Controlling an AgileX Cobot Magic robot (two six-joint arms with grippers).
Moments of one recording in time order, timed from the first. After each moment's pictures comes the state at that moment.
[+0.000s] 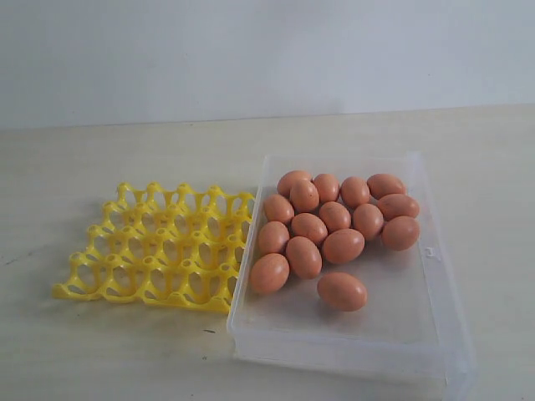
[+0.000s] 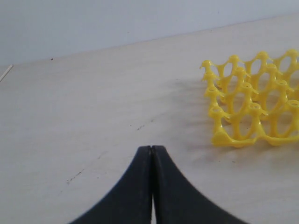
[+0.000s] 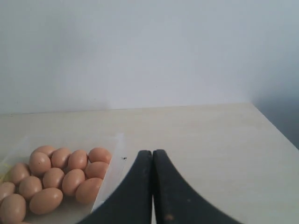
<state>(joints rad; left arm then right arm) -0.05 0.01 0.00 0.10 0.38 0.03 0.02 0.09 -0.47 -0.05 0.64 0.04</state>
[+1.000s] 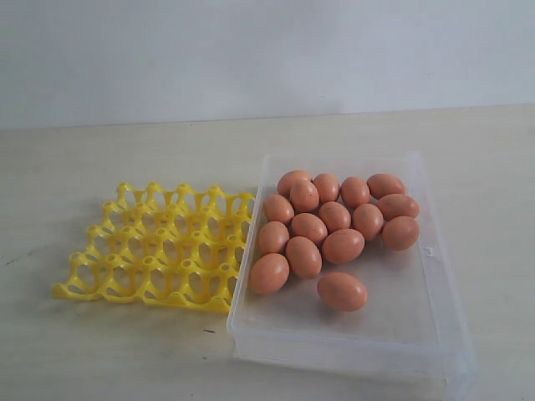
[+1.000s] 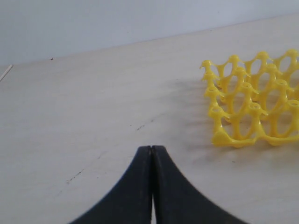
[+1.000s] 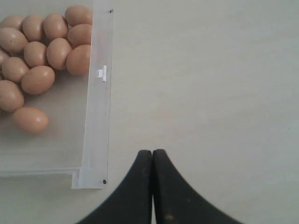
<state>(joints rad) -0.05 0.01 0.00 0.10 0.38 0.03 0.02 0.56 -0.67 -0.01 1.07 0.22</state>
